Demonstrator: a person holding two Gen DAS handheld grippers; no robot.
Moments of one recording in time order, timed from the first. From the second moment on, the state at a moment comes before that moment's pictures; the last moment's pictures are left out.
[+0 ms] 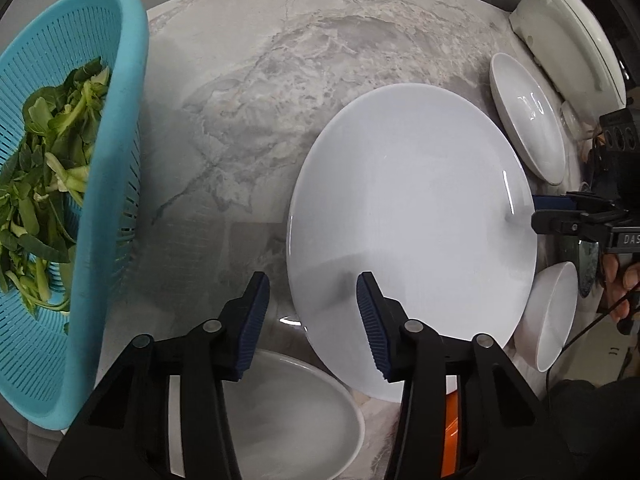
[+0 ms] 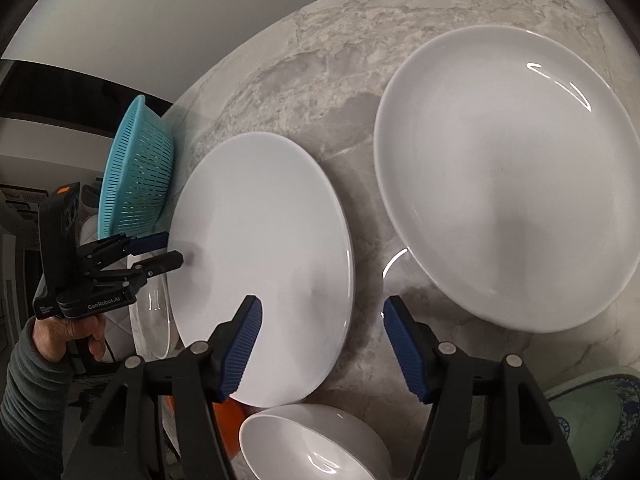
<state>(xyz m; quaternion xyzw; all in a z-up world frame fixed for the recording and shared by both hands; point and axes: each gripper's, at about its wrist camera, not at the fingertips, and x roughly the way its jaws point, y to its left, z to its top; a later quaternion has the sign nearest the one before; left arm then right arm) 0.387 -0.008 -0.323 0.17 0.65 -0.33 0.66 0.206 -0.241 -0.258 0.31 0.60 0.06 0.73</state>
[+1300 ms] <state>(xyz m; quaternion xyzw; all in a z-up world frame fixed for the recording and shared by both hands) 0.381 0.005 -0.325 0.16 0.67 -0.32 0.65 0.217 -0.236 -0.269 0.28 0.63 0.05 0.72</state>
